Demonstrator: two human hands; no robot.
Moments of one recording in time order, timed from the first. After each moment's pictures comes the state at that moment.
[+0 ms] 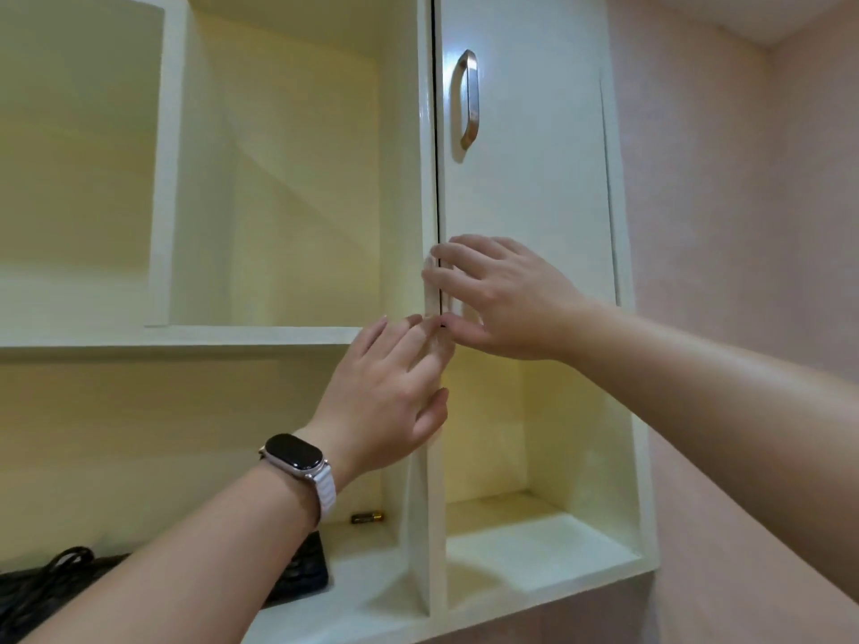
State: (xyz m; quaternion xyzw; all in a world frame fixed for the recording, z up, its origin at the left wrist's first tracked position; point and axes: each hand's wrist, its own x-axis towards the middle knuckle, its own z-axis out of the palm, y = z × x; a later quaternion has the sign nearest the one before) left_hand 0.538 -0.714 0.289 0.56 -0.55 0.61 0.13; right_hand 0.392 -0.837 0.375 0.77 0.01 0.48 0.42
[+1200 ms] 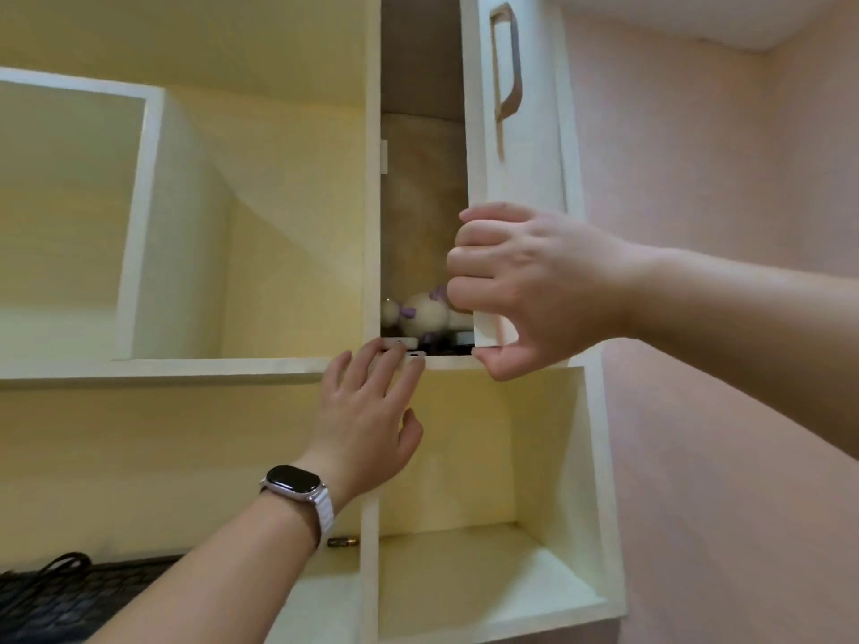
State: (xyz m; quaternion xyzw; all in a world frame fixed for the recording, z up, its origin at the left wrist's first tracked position) left_hand 0.492 -0.755 0.283 0.64 -0.45 0.61 0.15; right_hand 0.279 -0.848 0.415 0.68 0.21 0.43 0.56
